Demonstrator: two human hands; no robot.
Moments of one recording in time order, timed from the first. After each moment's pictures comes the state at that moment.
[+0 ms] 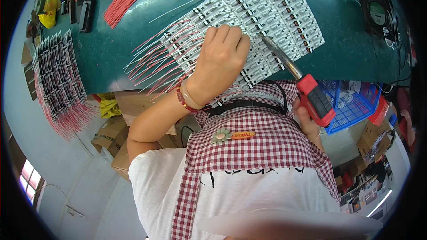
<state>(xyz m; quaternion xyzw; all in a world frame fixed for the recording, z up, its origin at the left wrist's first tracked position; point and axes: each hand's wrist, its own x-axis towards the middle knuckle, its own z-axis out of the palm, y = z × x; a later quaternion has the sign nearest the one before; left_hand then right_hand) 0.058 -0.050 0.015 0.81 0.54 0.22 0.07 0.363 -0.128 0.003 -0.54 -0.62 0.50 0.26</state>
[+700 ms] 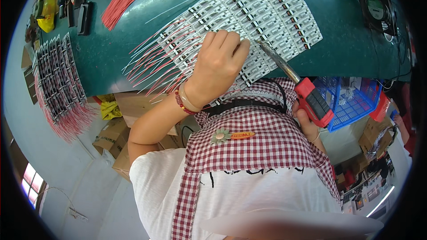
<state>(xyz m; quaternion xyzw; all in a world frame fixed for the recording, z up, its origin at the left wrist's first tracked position) 0.058 -0.059 0.014 0.81 0.53 0.25 0.10 0.376 -0.140 0.000 -0.55 -0.62 0.51 0.23</state>
